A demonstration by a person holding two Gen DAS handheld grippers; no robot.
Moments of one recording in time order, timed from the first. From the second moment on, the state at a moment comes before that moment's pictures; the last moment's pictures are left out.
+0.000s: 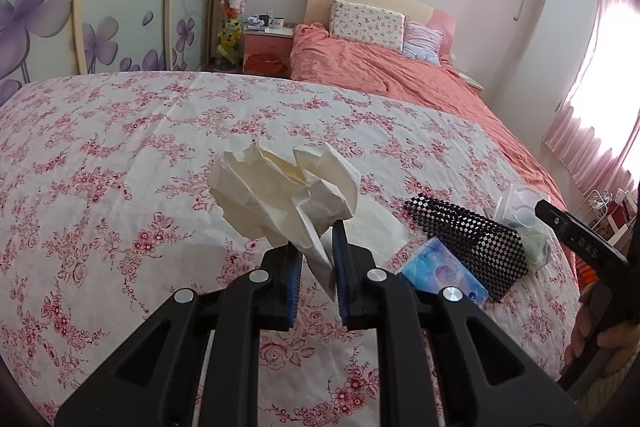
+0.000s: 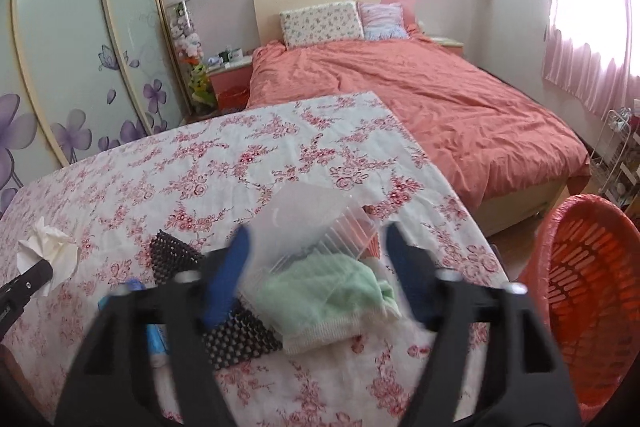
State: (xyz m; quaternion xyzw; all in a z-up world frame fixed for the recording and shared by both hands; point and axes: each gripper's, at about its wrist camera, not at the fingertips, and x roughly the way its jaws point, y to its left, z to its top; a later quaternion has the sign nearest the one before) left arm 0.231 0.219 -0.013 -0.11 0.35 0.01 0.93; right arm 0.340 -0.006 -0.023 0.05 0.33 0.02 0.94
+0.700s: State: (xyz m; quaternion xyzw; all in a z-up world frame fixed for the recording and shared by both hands) left arm 0.229 0.223 -0.015 -0.12 0.35 0.00 0.93; right arm 0.366 0.020 -0.040 0.05 0.37 0.05 0.93
